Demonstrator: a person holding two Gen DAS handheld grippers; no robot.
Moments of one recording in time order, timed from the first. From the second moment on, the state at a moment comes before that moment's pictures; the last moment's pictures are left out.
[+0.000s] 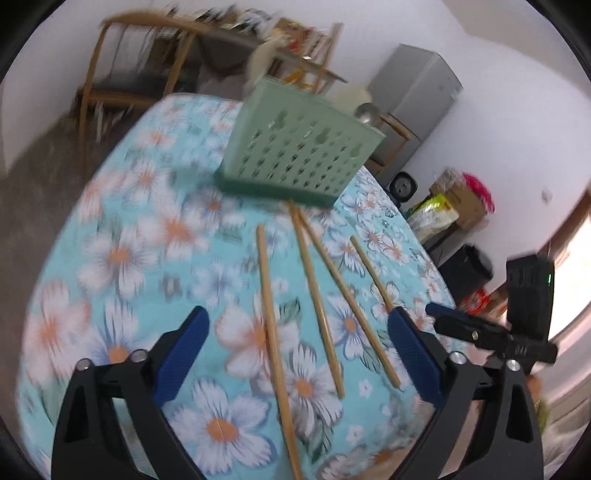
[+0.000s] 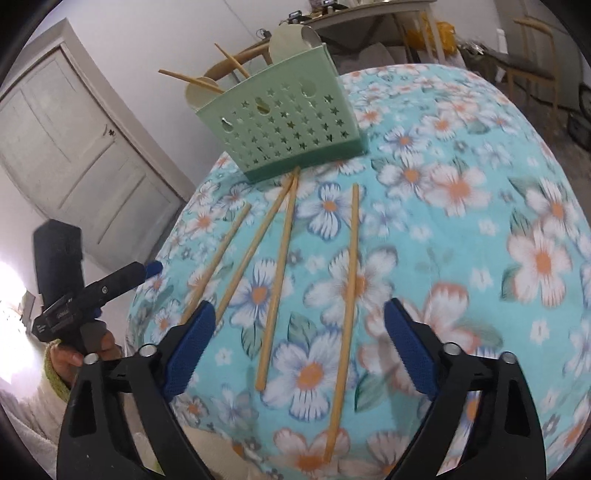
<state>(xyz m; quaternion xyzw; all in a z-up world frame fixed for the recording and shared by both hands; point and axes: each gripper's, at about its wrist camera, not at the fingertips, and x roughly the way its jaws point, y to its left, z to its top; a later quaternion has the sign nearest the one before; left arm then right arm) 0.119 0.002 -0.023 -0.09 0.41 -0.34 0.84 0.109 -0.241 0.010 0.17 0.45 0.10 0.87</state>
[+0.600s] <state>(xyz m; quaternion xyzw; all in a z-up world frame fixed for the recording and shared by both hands) 0.201 -0.066 -0.057 0.06 0.48 -0.32 0.82 0.205 -0.250 -0.021 0.12 0.52 0.08 0.84</state>
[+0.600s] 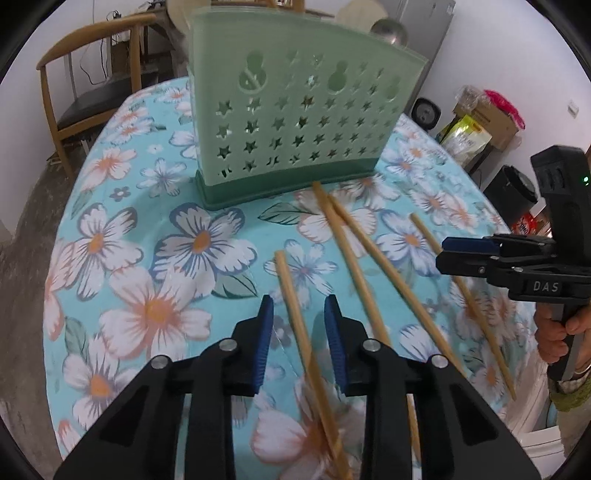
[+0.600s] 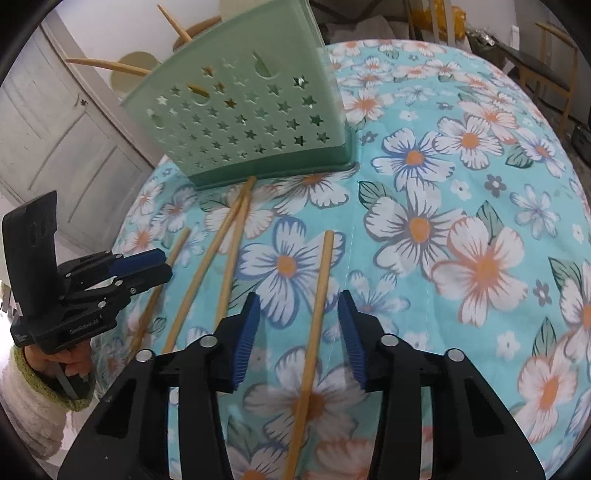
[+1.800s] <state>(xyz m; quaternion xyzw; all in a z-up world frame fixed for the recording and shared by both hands) 0.181 -0.030 0.056 -0.02 0.38 -0.34 0.86 0.160 -0.275 0.106 0.15 0.37 0.10 0.91</state>
